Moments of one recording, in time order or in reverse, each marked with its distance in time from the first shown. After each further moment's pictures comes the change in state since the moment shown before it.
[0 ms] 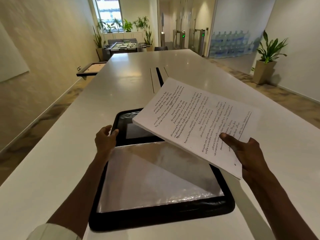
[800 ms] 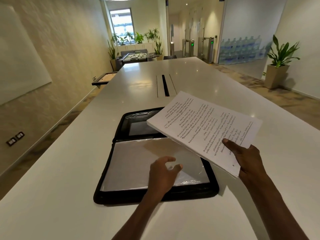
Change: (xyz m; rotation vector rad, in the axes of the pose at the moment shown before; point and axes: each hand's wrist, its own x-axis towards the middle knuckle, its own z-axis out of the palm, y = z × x) left_hand -0.256 0.071 0.051 0.066 -0.386 0.156; right_hand -0.018 0.012 -0.056 0.095 0.041 0.036
